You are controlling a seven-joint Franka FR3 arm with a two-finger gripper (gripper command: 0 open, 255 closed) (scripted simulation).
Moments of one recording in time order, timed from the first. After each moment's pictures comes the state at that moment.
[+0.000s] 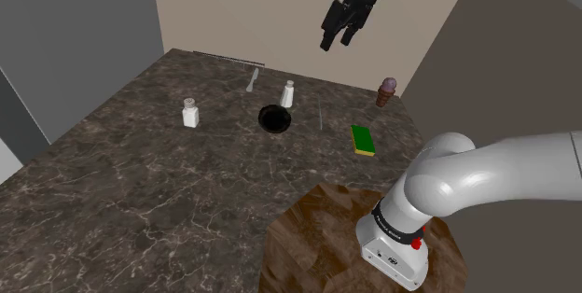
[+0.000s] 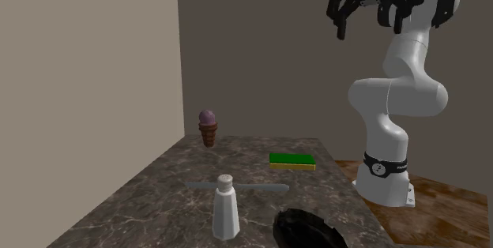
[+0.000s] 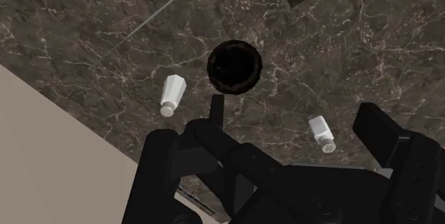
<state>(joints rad) 0.02 -0.76 0.03 -2.26 0.04 1.66 -0.01</state>
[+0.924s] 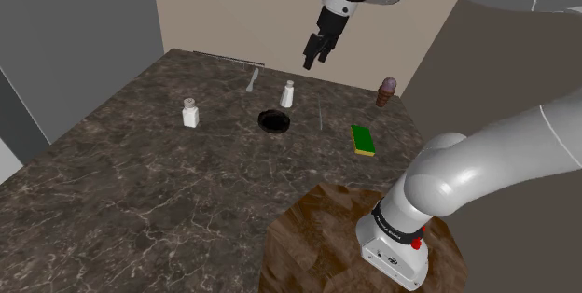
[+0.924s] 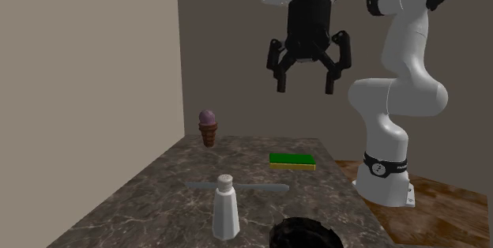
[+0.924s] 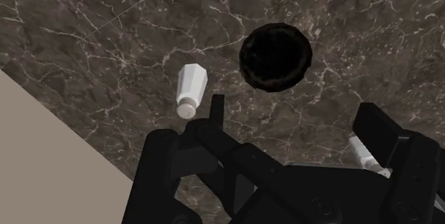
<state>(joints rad) 0.02 -0.47 -0.13 -2.31 0.00 1.95 -0.27</state>
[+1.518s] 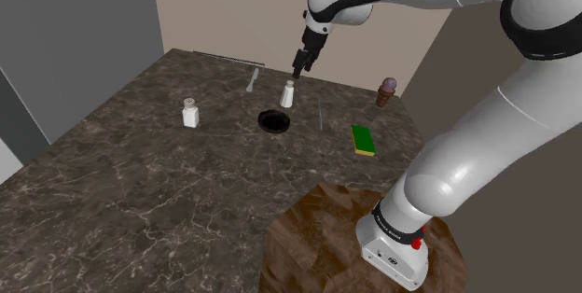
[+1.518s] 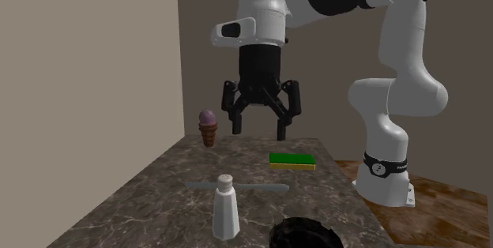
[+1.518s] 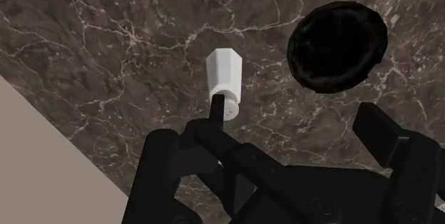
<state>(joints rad) 0.02 -0.15 -0.23 -2.21 0.05 2.13 -0.48</state>
